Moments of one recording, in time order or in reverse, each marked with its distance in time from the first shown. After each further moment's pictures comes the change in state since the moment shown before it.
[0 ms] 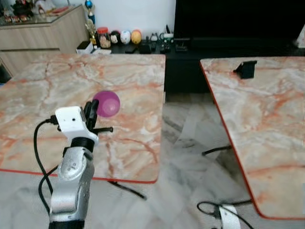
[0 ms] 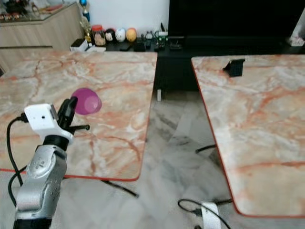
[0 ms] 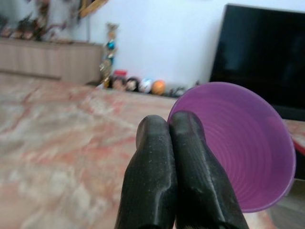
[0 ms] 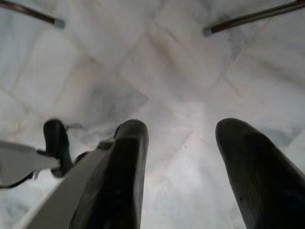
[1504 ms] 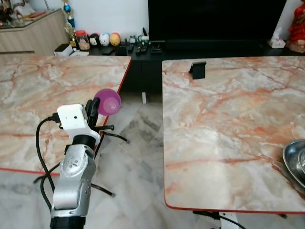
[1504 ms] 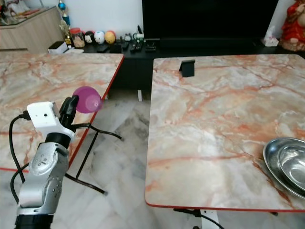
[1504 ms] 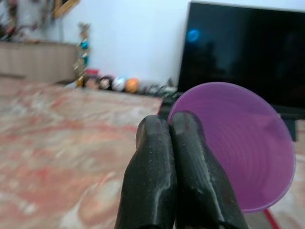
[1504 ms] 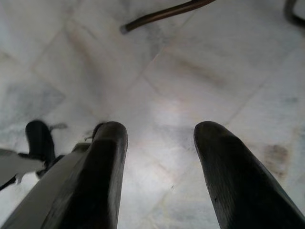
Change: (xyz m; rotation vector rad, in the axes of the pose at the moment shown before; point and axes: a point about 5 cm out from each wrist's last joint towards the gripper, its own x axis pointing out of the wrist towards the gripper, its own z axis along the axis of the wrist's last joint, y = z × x) left arm 0.006 0.000 -0.002 -0.001 0.004 0.000; right arm 0.000 0.004 0.001 0.032 0.000 0.002
